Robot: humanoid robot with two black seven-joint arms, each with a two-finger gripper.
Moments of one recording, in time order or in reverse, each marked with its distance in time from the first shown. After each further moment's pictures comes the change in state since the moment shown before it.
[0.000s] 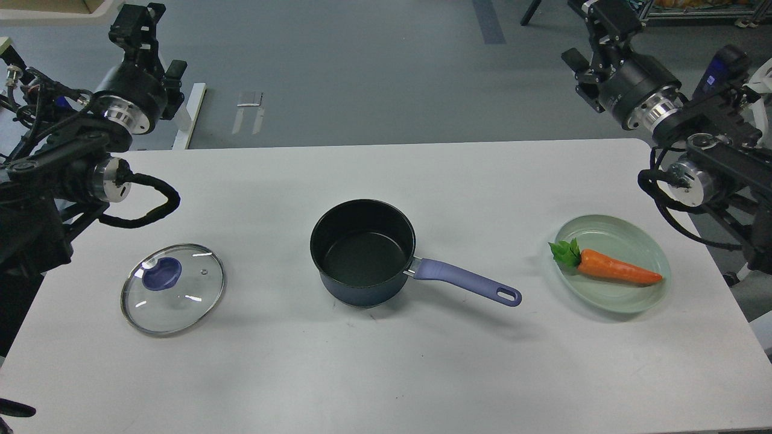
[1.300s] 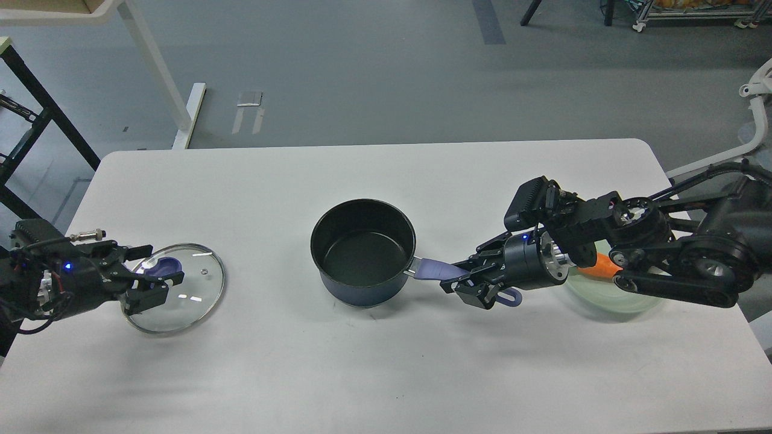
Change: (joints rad) left arm 0.227 0.435 0.312 -0.303 1.710 0.266 0.000; right arm 0.361 0.082 -0.857 0.325 -1.172 0.089 -0.001
